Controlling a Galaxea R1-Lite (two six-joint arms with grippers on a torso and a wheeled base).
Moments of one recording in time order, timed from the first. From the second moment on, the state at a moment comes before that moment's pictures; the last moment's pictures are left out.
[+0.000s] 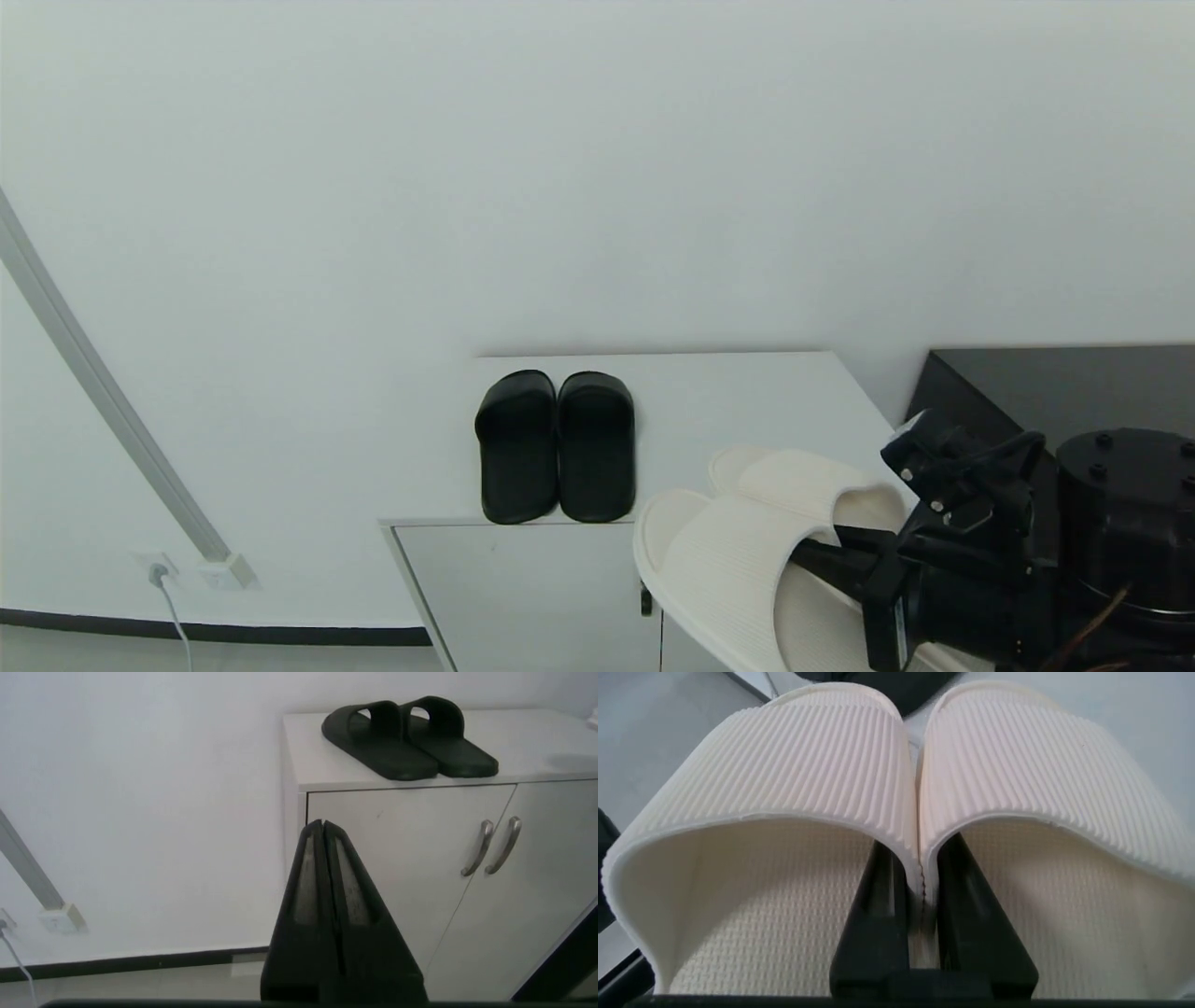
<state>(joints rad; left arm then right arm) 0.00 0.00 0.00 0.00 -0.04 0.00 0.78 1.48 -0.45 -0.71 0.03 0.08</state>
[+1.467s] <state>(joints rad) 0.00 0.00 0.00 0.00 -0.04 0.00 0.80 1.48 -0.42 -0.71 0.03 0.08</state>
